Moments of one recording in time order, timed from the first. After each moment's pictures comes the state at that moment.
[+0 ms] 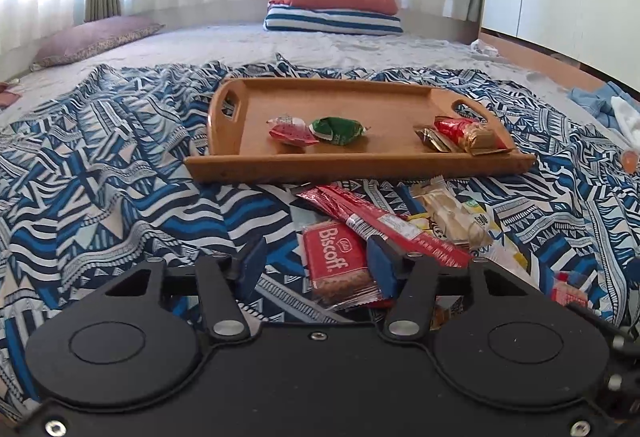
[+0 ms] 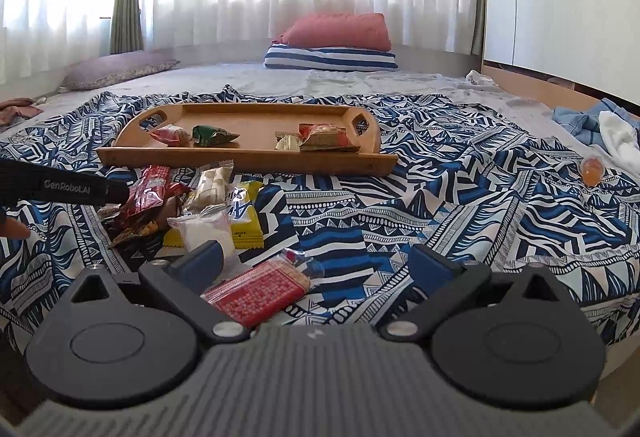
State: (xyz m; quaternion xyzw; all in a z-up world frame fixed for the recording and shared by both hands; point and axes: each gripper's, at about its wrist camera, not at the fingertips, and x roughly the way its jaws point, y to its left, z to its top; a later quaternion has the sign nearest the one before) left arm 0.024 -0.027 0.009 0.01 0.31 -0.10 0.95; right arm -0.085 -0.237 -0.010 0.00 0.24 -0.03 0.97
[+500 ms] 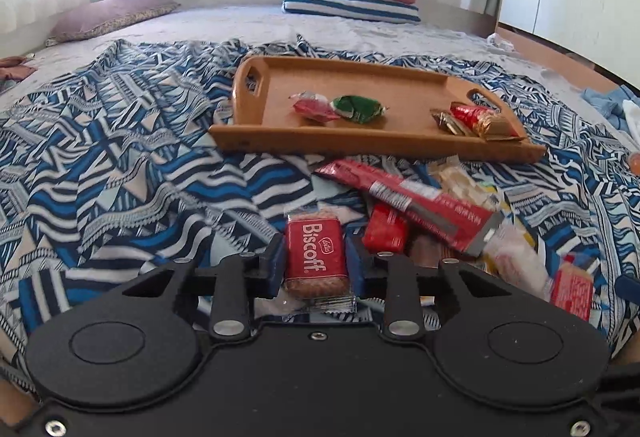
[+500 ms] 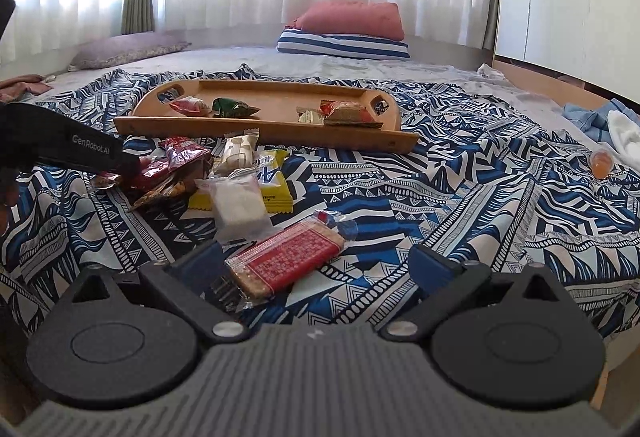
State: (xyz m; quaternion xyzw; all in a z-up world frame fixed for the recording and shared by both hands) left arm 0.007 -0.011 0.004 -0.01 0.33 -0.07 0.94; right arm -0.091 -0.220 -0.023 -0.01 0.25 -0.02 0.97
